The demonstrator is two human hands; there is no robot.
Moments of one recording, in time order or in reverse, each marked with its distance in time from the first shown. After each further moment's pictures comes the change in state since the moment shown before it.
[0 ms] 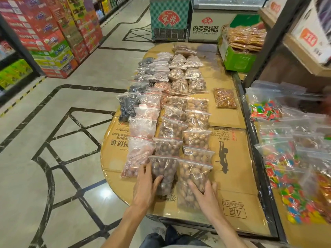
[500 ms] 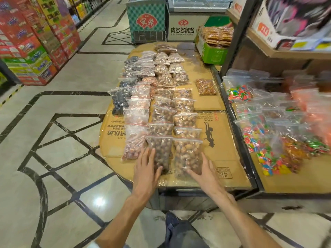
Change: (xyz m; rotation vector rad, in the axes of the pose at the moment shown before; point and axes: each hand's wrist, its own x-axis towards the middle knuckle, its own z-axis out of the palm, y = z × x) left_hand -0.064 -0.010 -0.014 0.287 0.017 0.288; right_hand -0.061 0.011 -0.008 -0.376 0.119 -0.028
